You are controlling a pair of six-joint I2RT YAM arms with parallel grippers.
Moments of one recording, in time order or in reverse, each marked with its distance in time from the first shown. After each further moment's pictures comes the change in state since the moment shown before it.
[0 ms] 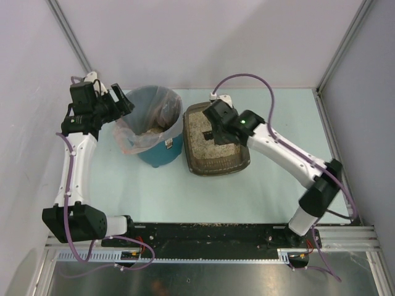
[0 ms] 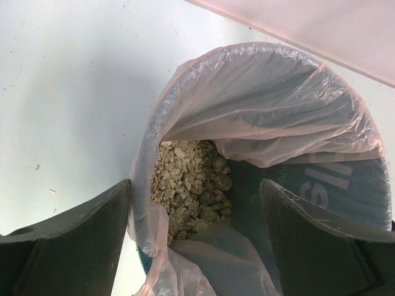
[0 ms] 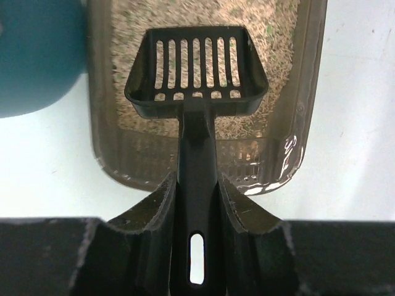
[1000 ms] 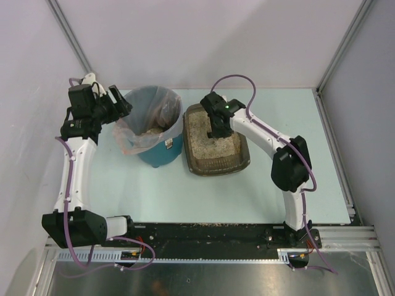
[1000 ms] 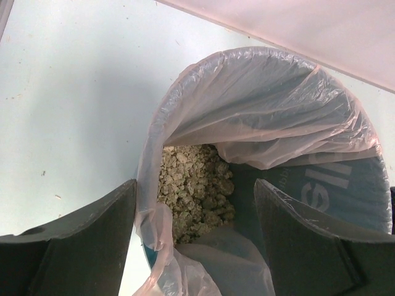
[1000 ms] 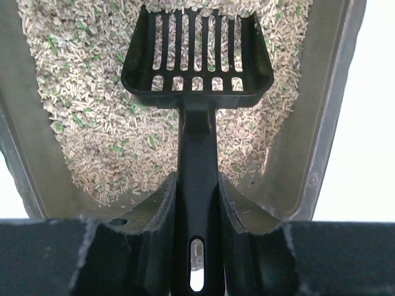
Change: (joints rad) left arm 0.005 -0.043 -0.041 0.042 -0.004 0.010; right arm -0.161 0.386 0.193 -0.042 -0.106 -0.041
